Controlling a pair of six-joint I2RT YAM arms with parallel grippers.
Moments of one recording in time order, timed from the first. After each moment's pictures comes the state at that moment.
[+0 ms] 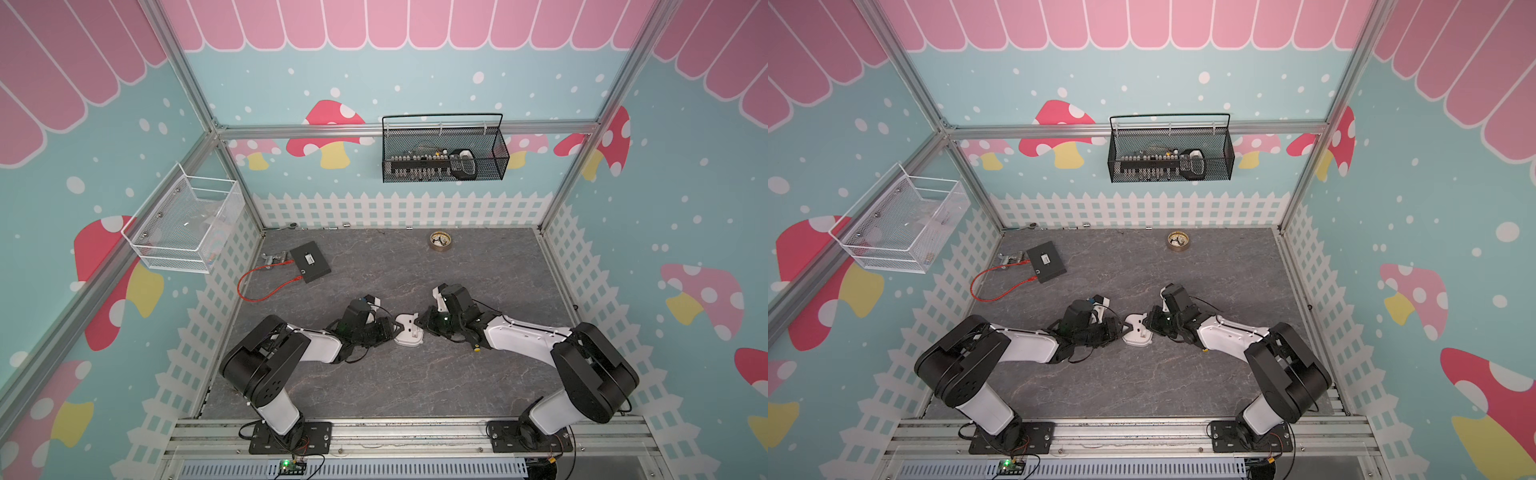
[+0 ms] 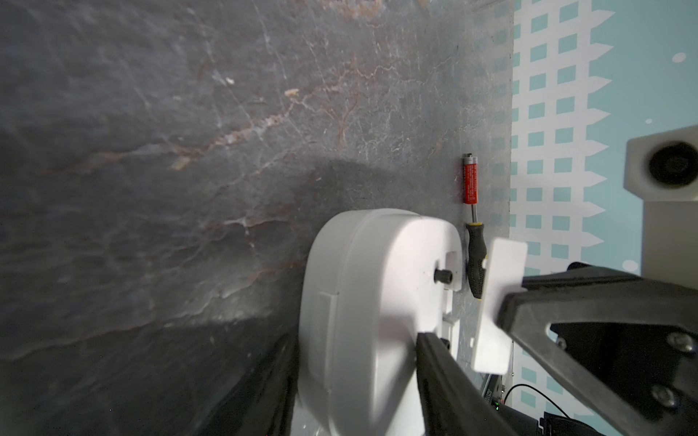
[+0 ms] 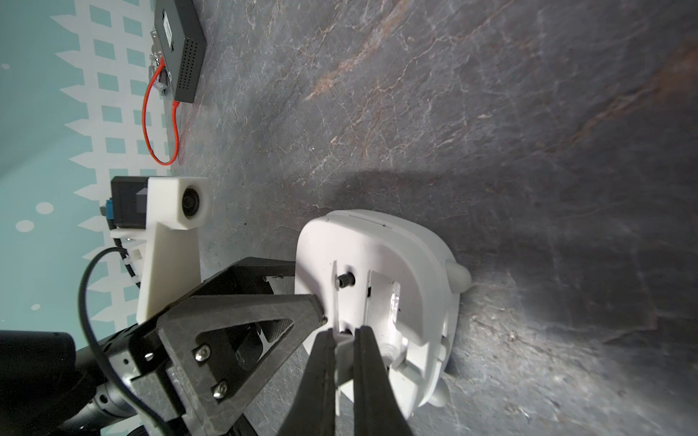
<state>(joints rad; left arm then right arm) -0.57 1.67 0.54 0.47 0.43 -0.91 0.63 1.55 0.75 0.02 -0.32 0.93</state>
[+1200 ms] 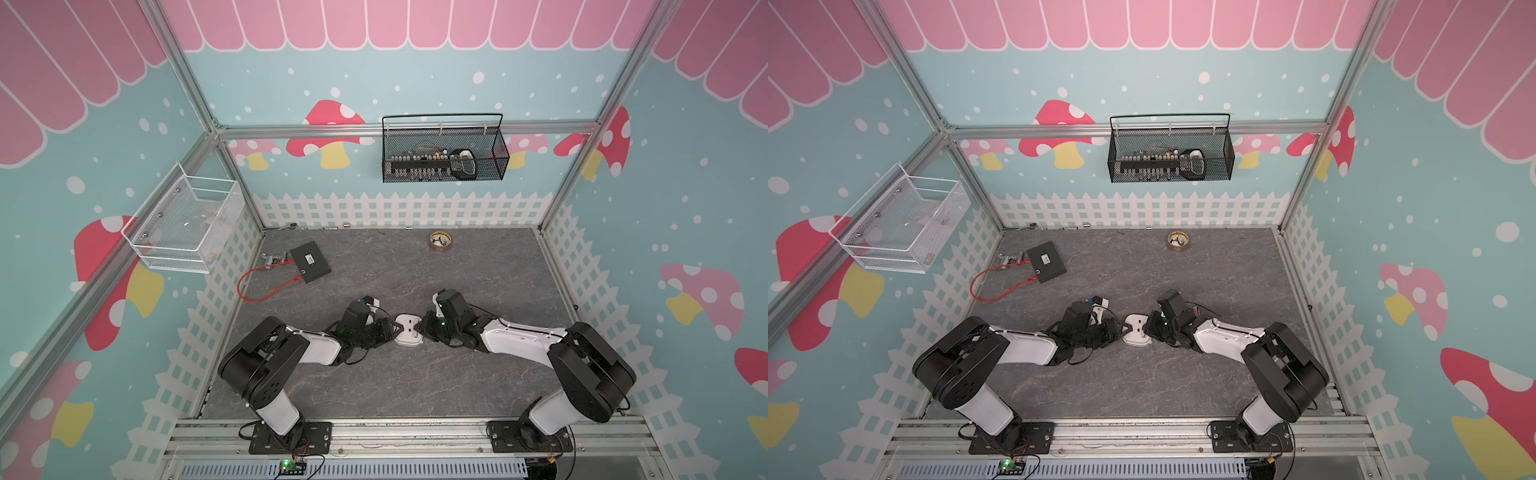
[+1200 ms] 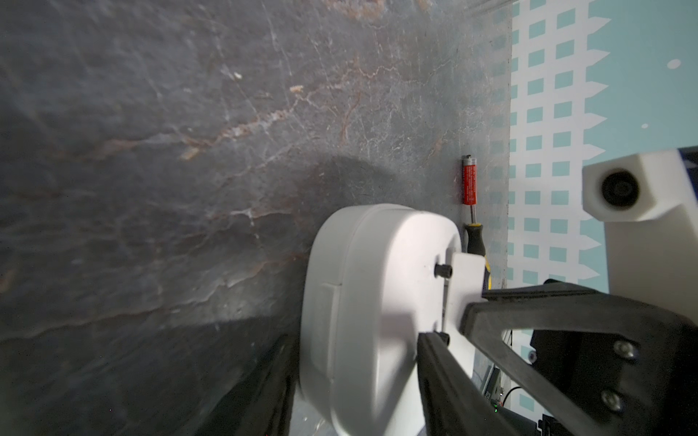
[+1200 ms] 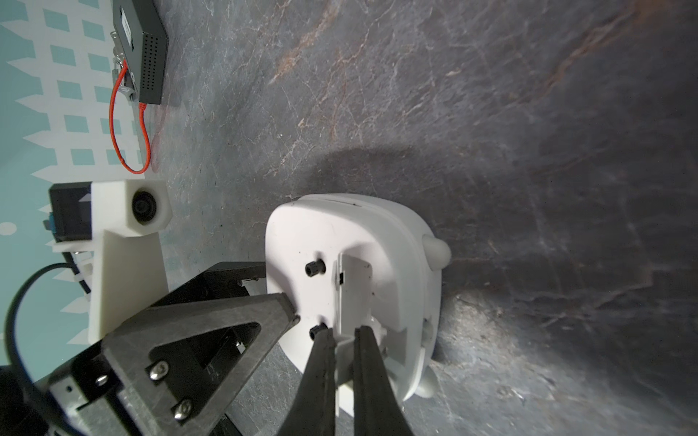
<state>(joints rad) -0.57 1.66 0.52 0.49 0.41 -0.93 0.67 1.56 0.73 0.00 -0.25 1.00</state>
